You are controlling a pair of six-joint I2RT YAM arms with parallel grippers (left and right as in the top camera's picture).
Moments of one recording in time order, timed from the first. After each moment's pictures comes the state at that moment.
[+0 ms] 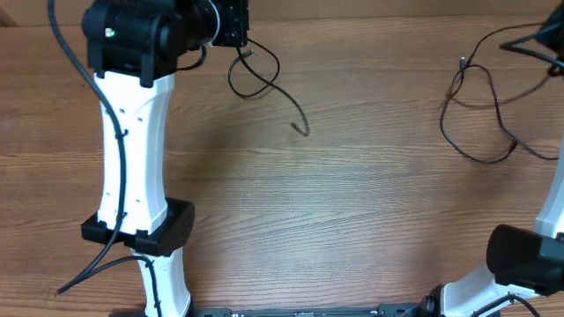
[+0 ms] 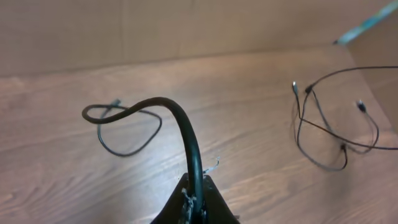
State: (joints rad) left arm -0.26 2.09 2.85 -1.50 0.24 -0.20; right arm -0.26 1.81 2.19 -1.17 0.41 0.31
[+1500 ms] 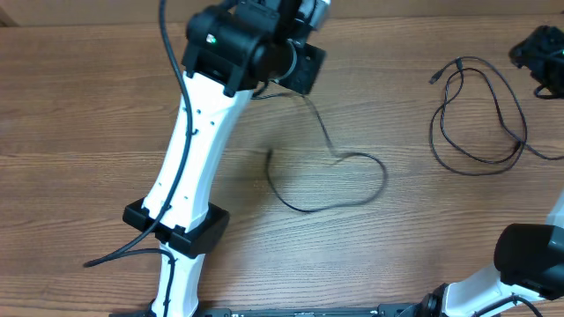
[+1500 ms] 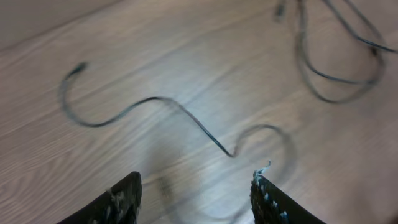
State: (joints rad) left arm -0.50 2.17 2.84 -1.62 0.08 -0.08; right arm -0.36 1.81 2.08 -1.26 -0.17 0.28
